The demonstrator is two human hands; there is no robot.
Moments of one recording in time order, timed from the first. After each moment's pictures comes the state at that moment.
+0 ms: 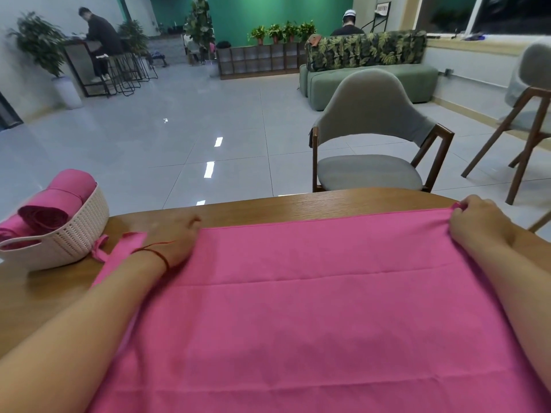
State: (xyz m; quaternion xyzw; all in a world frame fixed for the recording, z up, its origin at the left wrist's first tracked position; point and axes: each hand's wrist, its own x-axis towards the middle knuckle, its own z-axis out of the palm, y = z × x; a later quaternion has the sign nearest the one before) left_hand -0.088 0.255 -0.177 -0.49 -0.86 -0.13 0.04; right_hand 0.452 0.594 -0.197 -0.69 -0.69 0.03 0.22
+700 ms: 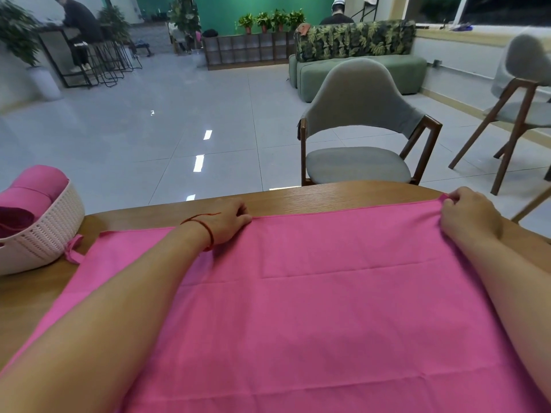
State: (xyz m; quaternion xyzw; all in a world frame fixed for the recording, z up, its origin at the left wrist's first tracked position) left_hand 0.001 0.353 -0.160 -0.59 -0.79 -0.14 -0.09; right_hand 0.454 0.594 -0.195 -0.68 -0.69 0.06 0.27
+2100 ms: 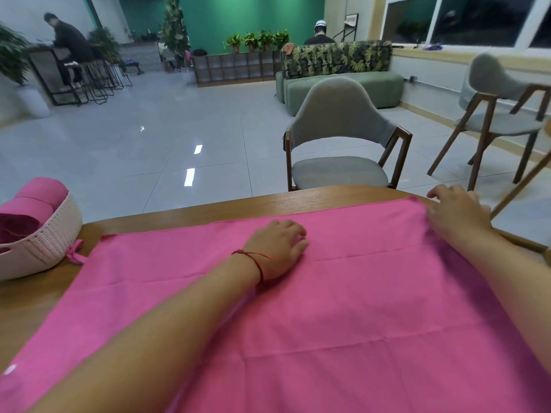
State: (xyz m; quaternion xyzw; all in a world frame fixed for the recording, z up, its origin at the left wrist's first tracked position) left_hand 0.150 0.343 -0.171 -0.71 -0.70 -0.12 -0.02; right_hand 0.491 0.560 -0.162 -0.66 -0.74 -0.02 0.16
